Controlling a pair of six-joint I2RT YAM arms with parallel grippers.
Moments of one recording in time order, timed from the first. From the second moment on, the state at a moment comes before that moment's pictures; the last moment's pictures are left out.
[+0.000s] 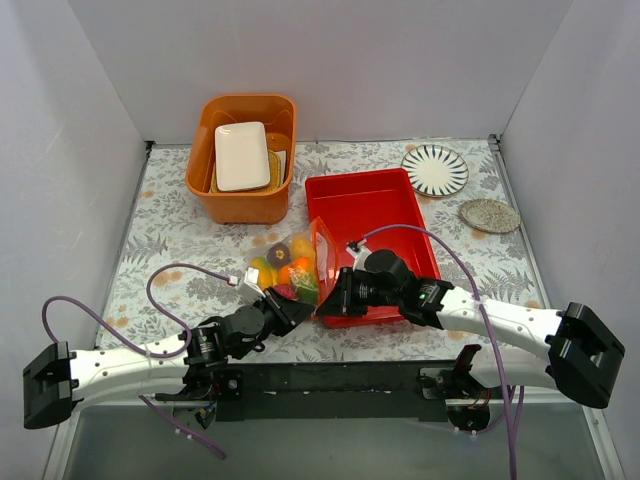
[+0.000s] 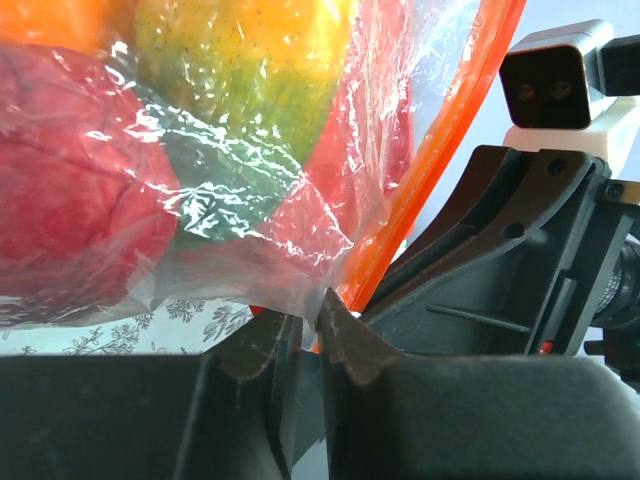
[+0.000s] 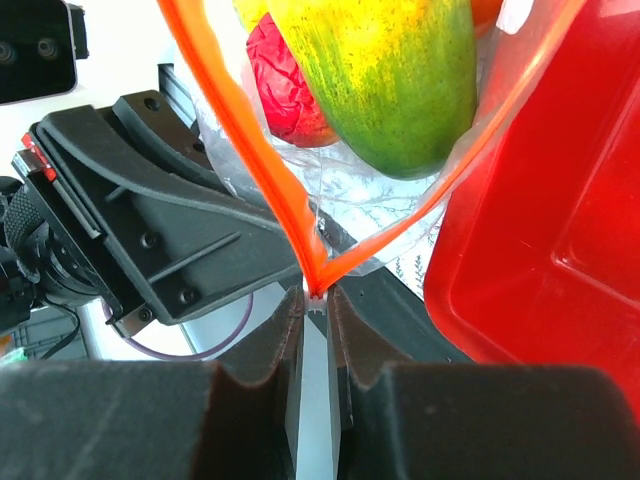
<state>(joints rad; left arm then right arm) -1.21 0.71 0.22 0.15 -0.46 -1.37 1.00 1.16 0.62 0.01 -0.30 1.05</state>
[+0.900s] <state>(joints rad) -1.21 0.72 0.16 0.25 -0.40 -1.37 1.00 1.13 0.57 0.03 -0.22 1.06</state>
